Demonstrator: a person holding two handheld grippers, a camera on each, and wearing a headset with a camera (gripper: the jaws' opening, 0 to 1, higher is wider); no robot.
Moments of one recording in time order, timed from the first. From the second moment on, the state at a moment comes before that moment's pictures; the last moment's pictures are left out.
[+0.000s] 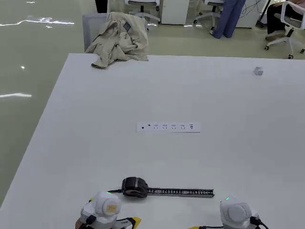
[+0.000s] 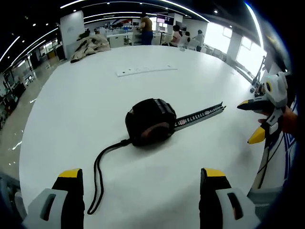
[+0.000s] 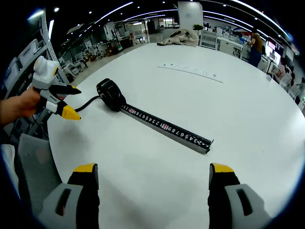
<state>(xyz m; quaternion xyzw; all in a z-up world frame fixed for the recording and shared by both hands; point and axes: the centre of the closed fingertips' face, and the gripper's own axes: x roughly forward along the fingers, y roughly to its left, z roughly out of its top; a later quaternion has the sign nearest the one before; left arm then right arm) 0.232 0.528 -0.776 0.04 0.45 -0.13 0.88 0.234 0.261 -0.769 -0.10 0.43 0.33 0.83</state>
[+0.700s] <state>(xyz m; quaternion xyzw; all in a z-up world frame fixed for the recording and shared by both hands) 0.214 0.526 -0.762 0.00 0.44 -0.08 0.89 0.217 0.273 -0.748 -0.10 0.43 0.31 0.84</state>
